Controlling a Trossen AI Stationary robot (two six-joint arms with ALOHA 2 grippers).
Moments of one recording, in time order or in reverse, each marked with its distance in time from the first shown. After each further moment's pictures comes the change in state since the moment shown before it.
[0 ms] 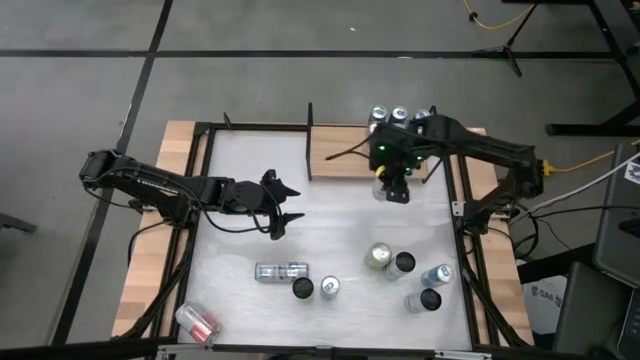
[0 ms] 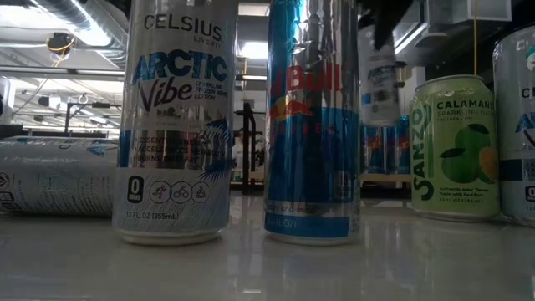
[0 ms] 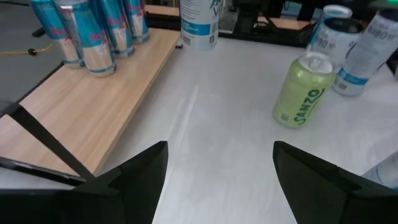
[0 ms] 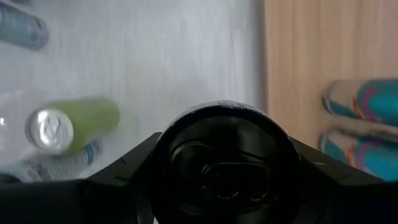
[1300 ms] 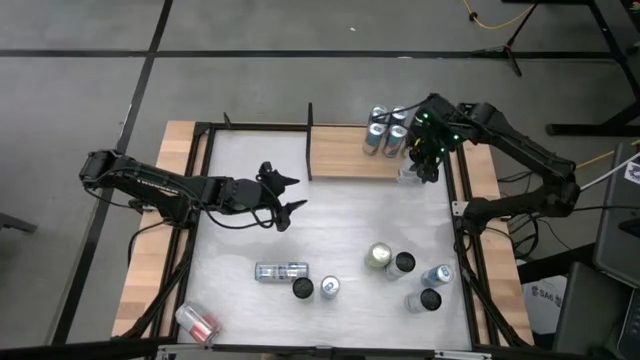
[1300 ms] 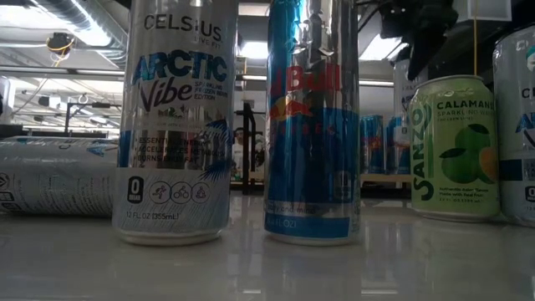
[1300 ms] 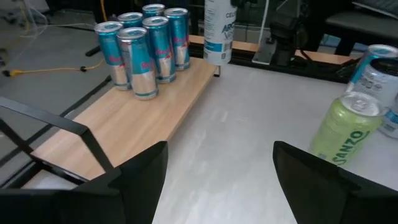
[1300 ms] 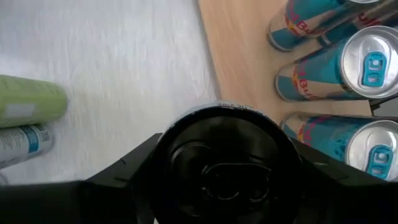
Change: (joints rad) left arm 0.002 0.000 0.000 0.080 -0.176 0.005; right arm -0.433 -0.306 -0.371 0.129 -0.129 -0.251
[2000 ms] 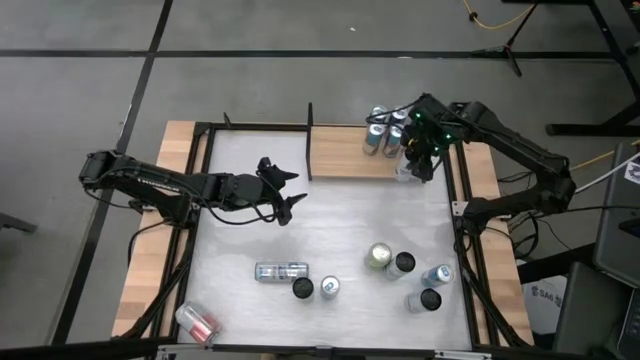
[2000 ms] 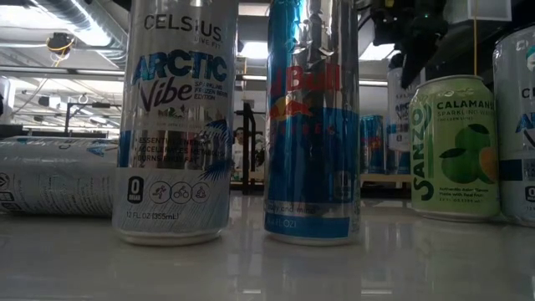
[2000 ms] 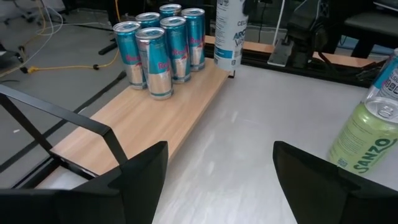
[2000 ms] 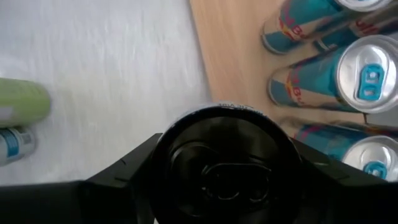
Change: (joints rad) left arm 0.043 0.000 0.000 -0.001 -0.004 0.003; right arm 0.003 0.050 0.000 0.028 0.040 -0.014
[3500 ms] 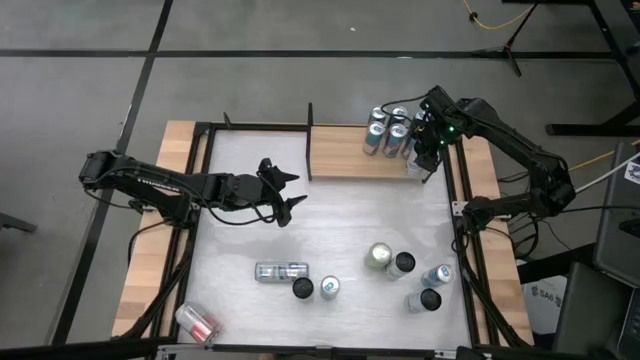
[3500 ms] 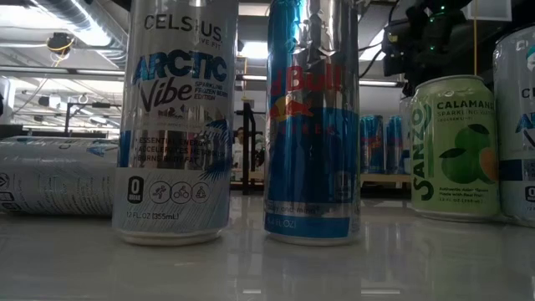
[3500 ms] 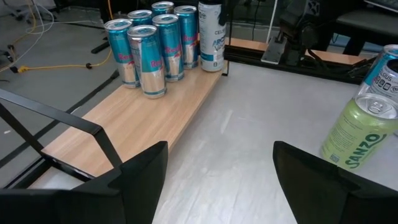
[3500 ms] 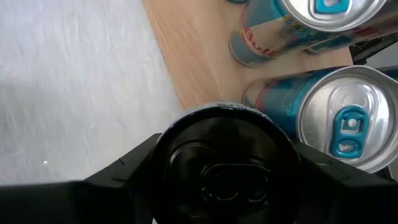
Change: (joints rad) left arm -0.001 0.000 0.000 -0.003 0.027 0.001; right arm -0.255 -0.002 -0.156 0.092 -0.039 -0.129
